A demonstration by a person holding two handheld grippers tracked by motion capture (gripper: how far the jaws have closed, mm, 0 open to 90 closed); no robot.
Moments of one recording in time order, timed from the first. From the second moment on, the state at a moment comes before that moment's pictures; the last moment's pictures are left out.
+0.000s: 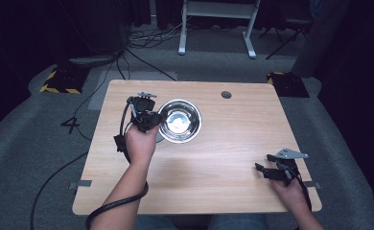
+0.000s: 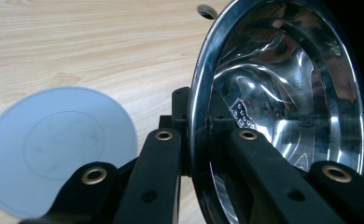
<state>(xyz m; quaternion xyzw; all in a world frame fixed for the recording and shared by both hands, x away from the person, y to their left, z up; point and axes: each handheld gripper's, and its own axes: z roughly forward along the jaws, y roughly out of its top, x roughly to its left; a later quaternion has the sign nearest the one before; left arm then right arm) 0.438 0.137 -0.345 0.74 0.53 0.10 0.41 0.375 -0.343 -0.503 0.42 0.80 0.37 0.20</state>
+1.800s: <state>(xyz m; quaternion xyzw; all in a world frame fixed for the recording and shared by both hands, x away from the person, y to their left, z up) 0.546 0.242 -0.409 0.64 0.68 0.00 0.36 0.376 -0.343 -0.503 0.42 0.81 0.37 0.20</state>
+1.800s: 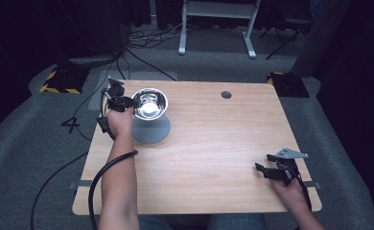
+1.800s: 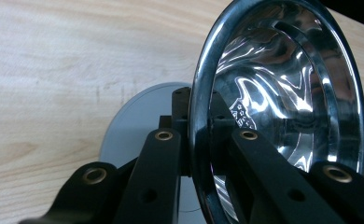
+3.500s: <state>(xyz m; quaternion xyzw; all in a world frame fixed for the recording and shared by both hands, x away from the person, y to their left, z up) 0.540 0.237 -0.463 0.66 0.69 -0.03 0.30 0.376 -0.344 -0.503 0.42 0.81 0.36 0.20</state>
